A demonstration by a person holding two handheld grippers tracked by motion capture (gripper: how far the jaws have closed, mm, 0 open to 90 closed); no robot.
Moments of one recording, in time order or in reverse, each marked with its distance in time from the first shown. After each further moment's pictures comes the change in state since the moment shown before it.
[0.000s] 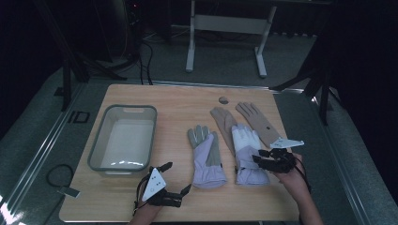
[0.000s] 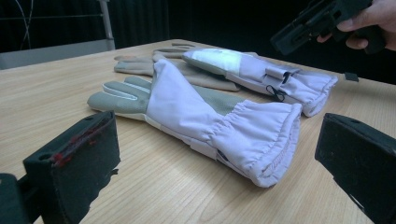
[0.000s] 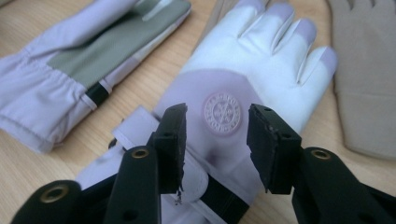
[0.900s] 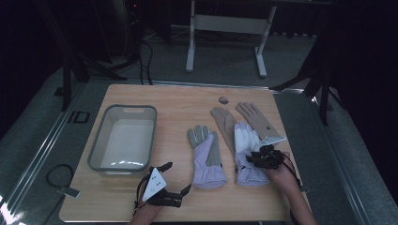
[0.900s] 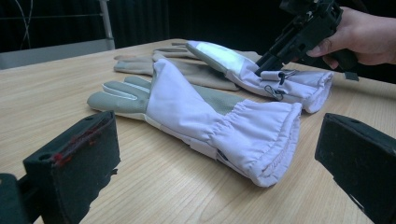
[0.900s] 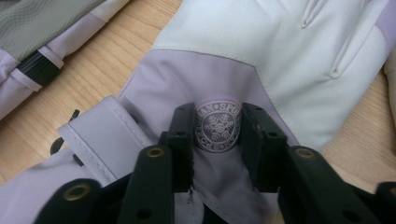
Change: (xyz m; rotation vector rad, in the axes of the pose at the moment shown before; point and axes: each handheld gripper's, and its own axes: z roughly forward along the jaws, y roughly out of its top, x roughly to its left) left arm 0.000 0.000 0.000 0.001 0.000 0.002; right arm -0.007 0.000 0.048 0.145 -0.018 -0.016
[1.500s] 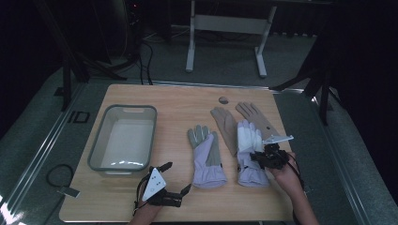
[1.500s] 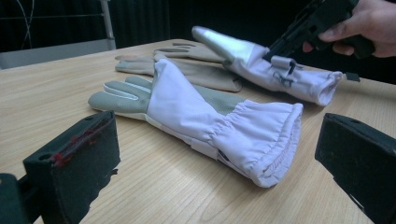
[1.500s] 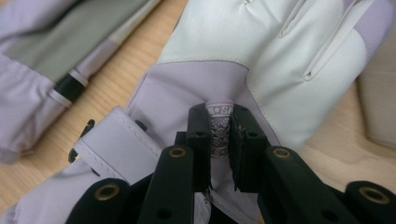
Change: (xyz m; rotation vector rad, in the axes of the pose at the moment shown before) left arm 0.000 0.000 0.000 -0.002 0.003 -0.003; right arm 0.003 0.005 -0.027 -0.035 0.004 0.073
